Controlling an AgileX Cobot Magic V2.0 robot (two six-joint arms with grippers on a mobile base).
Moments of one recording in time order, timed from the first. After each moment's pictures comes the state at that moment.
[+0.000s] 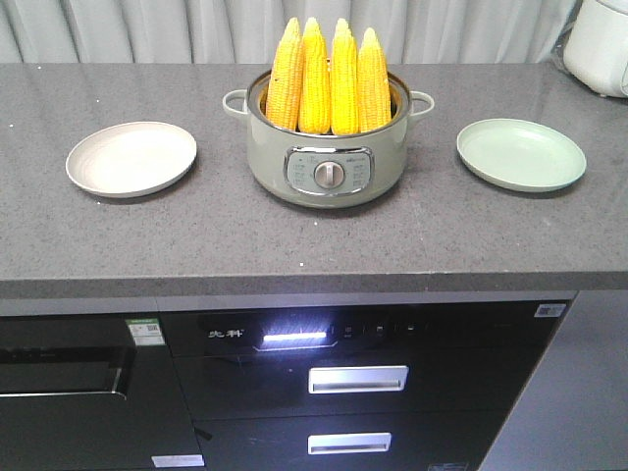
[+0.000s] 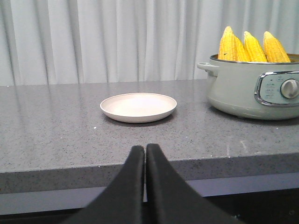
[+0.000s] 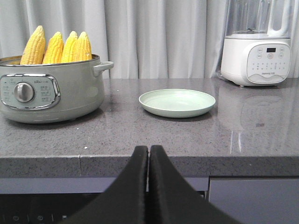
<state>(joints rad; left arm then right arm) -0.05 -0.01 0.03 0.08 0.04 -0.10 0.00 -0.01 0.03 0.12 0.05 -0.11</state>
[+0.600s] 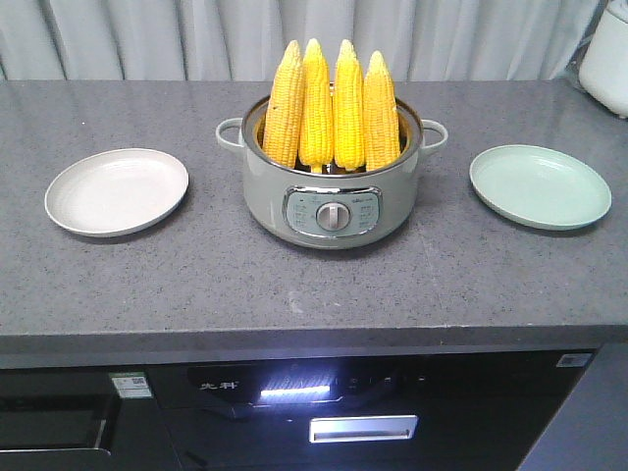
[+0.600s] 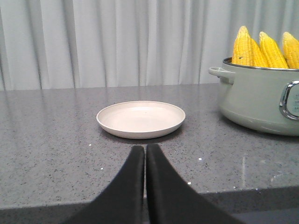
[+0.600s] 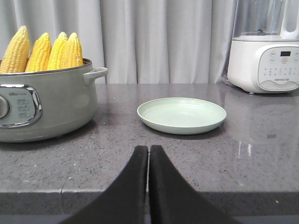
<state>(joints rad) -0.05 -0.01 0.03 0.08 0.04 -0.10 0.00 -0.01 0.03 0.12 0.05 -0.11</state>
